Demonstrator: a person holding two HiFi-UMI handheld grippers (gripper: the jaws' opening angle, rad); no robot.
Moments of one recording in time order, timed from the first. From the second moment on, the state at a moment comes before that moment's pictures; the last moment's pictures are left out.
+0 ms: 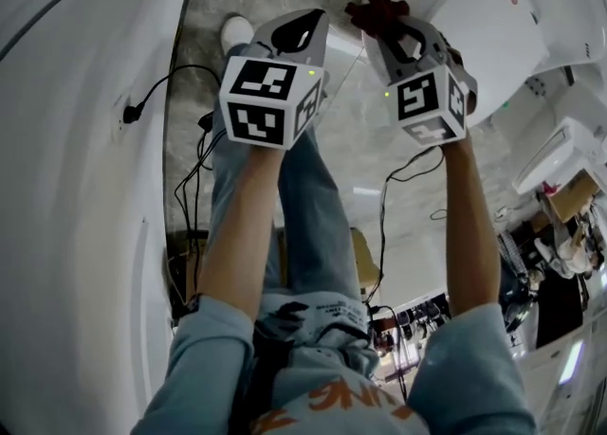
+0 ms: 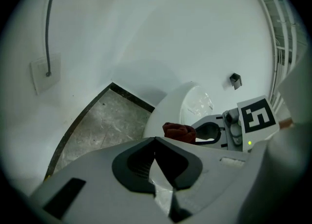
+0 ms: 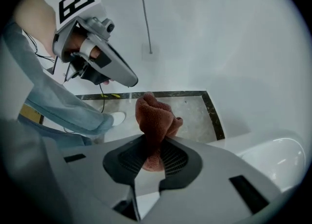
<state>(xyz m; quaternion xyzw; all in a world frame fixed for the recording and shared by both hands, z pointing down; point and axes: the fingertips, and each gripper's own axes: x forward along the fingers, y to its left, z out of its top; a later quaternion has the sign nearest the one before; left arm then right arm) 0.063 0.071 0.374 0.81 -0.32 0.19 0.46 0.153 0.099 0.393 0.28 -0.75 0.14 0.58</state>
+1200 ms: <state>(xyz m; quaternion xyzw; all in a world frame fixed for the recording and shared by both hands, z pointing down) 0.047 0.056 0.435 0.78 -0.35 0.20 0.47 0.240 -0.028 0.511 0.13 -0.58 -0.10 0.80</state>
